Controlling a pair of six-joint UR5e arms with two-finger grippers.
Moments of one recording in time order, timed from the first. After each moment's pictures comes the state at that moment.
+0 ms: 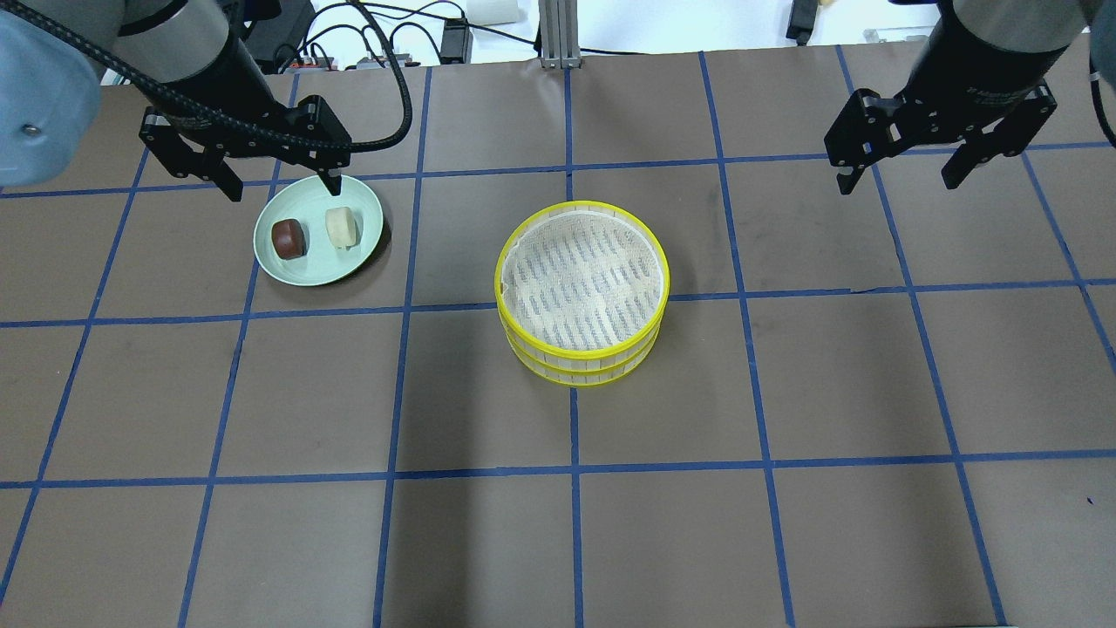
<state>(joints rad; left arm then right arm) -1.57 -1.59 -1.53 -1.55 1.60 -0.04 1.46 -1.60 1.56 -1.54 -1.58 -0.11</state>
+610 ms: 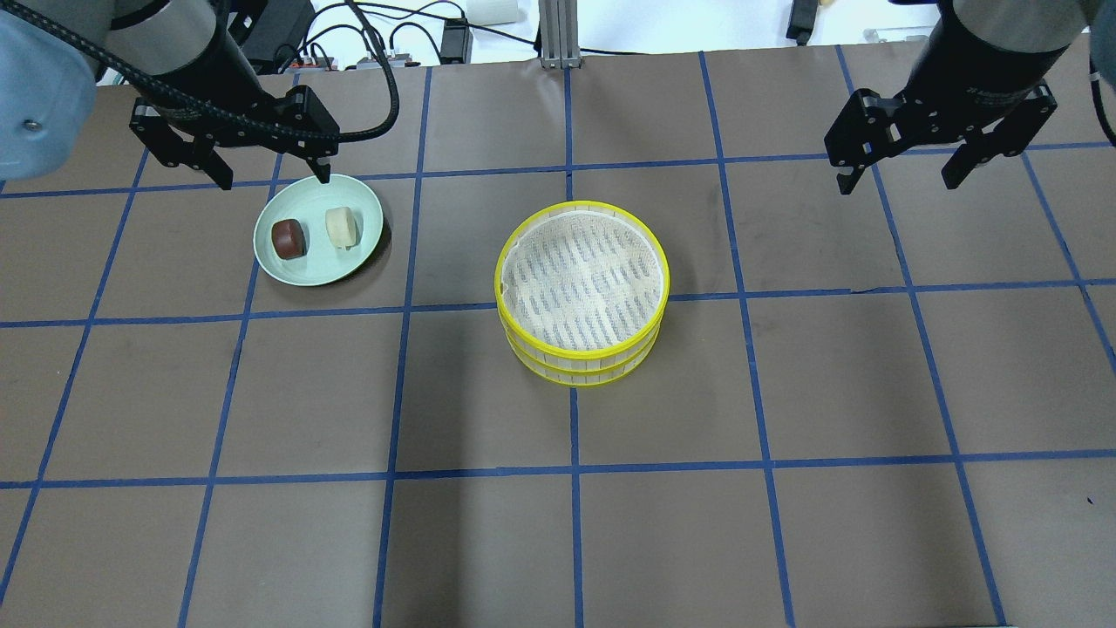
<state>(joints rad) -1.55 -1.60 -1.53 -1.51 1.60 -0.02 1.46 -1.60 1.56 -1.54 -1.58 -0.11</state>
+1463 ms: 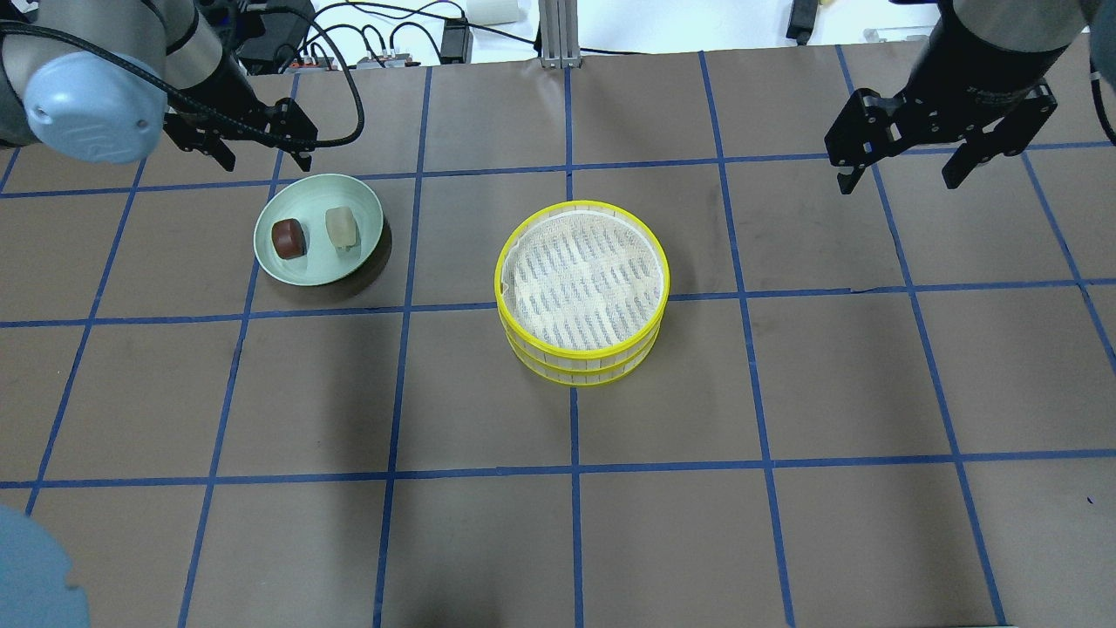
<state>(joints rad) -1.41 -1.86 -1.53 -1.22 1.59 0.20 1.46 -1.60 1.56 -1.54 -1.59 -0.11</state>
